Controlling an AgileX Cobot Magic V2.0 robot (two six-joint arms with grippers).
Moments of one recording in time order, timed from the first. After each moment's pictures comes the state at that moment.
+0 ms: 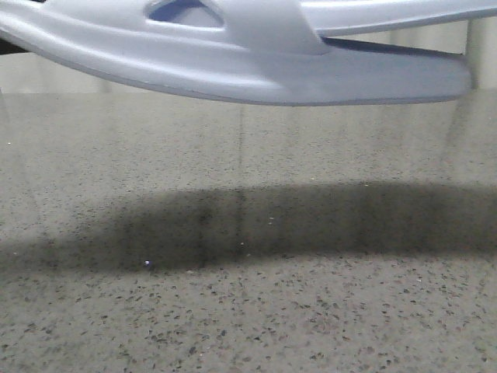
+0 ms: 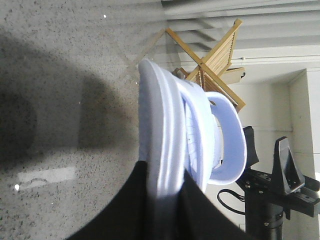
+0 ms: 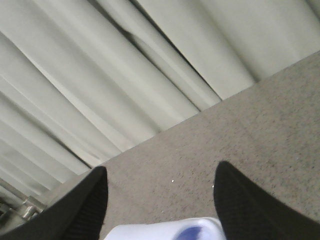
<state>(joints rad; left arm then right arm) -0.24 0.92 -0.41 -1.76 0.91 0.54 0.35 0.55 -0.58 0.25 0.11 0.43</state>
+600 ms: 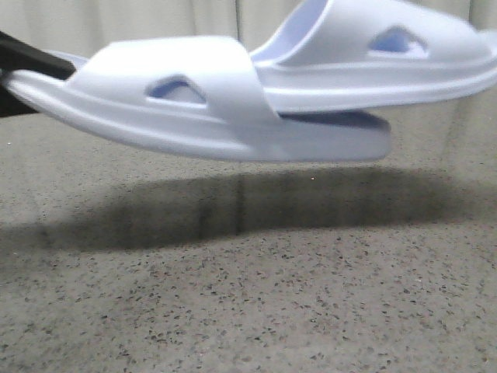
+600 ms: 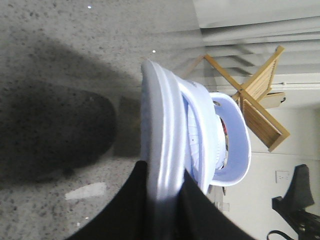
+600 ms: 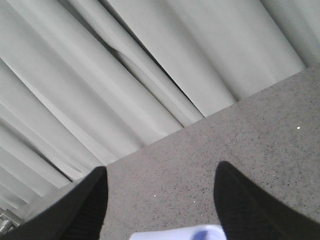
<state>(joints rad) -0.24 1.04 -0.41 -1.76 0.79 0.64 0.30 0.54 -0.58 0.21 0.11 0.43</state>
